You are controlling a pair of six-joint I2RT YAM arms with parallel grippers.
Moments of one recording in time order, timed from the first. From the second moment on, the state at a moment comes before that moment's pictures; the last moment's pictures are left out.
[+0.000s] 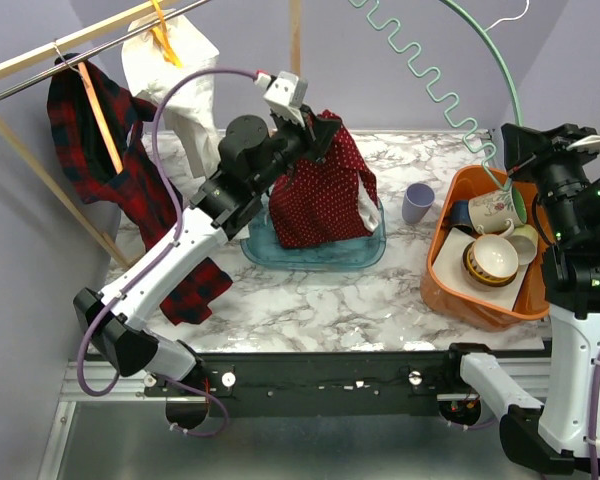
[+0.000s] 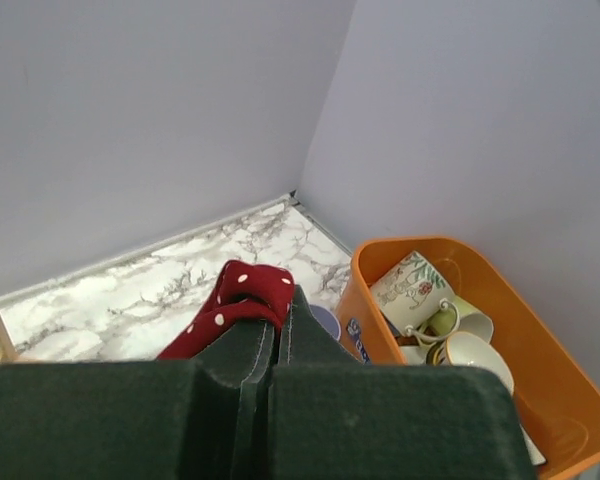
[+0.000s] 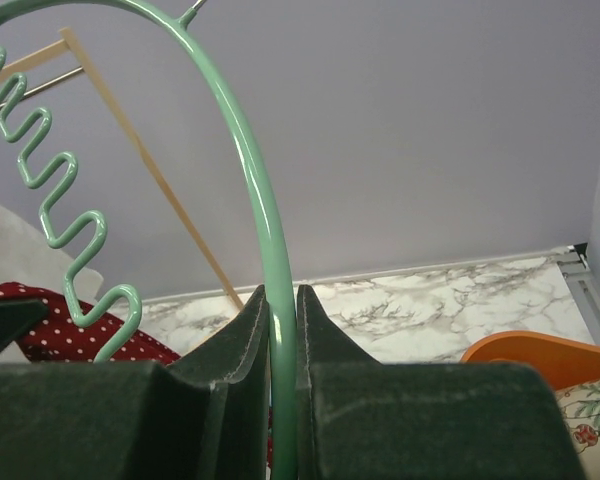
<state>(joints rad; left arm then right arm) -0.71 1.44 1.61 -0.02 0.04 -0.28 -0.05 0.91 1.53 -0.43 -0.12 0.33</state>
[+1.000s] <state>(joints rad) -0.71 1.29 1.59 -0.28 -0.01 -0.37 0.29 1.17 1.56 -0.39 0.20 -0.02</state>
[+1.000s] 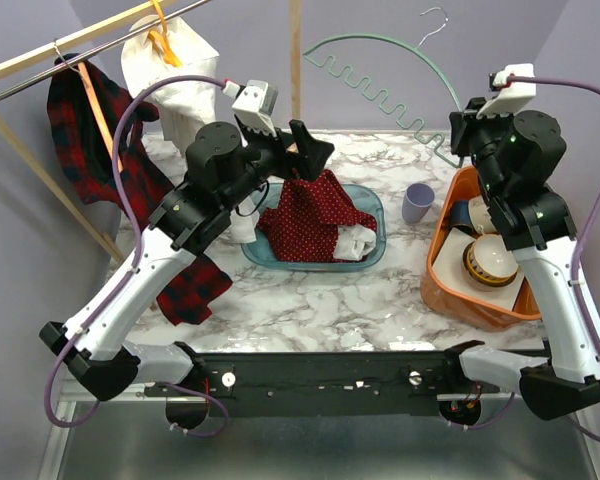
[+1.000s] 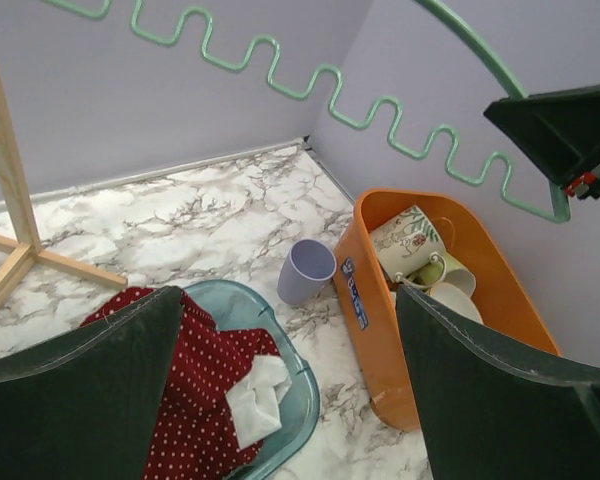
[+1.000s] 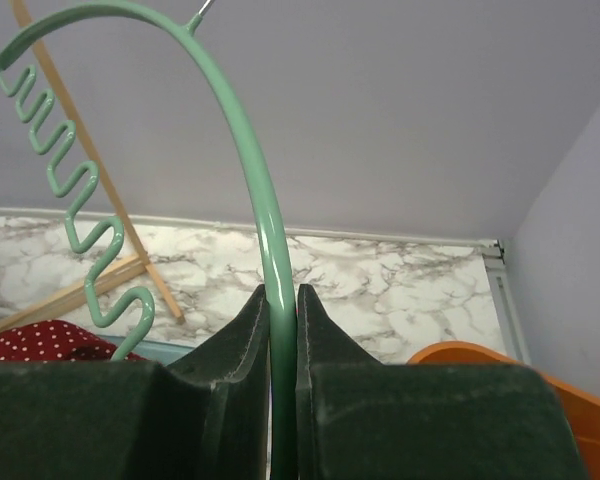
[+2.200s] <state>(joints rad) -0.71 0.75 1.38 -0.57 0.04 -0.34 0.80 1.87 2.03 0.37 0.49 -1.14</state>
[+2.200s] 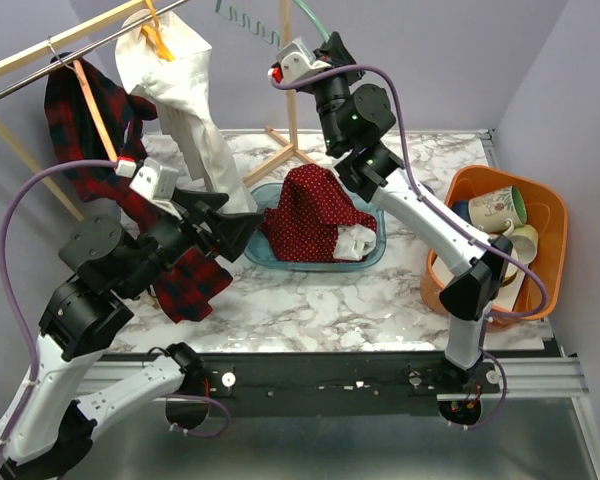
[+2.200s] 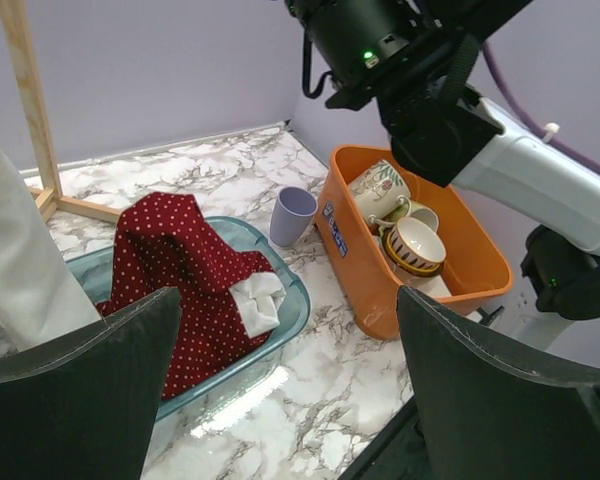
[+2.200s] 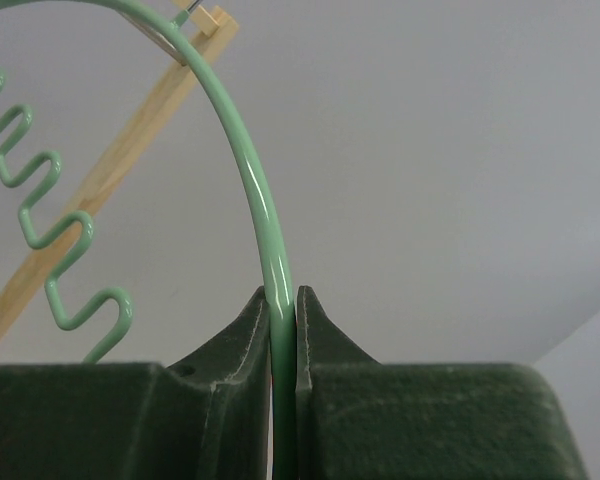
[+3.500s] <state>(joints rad) -0.71 0.70 1.38 -0.59 0.01 -0.33 0.84 1.87 1.95 0.28 0.54 -1.02</state>
